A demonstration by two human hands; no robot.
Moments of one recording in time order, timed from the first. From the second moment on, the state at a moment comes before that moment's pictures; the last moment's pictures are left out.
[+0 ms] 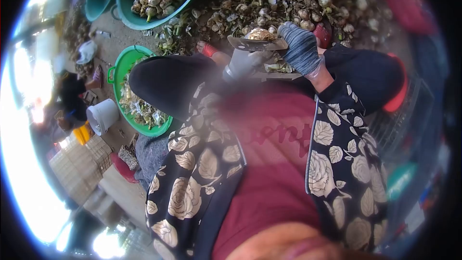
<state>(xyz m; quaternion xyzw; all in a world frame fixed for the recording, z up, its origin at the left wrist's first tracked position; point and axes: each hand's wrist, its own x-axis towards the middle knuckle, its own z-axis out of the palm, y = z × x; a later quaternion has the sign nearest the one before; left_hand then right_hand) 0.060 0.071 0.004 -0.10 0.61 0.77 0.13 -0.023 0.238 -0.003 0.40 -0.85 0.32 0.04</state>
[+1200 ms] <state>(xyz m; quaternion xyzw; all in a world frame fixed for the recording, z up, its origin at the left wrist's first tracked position) 0.050 0.067 0.037 0.40 0.92 0.05 -0.01 -0.049 0.222 0.025 0.39 -0.85 0.36 -0.06</state>
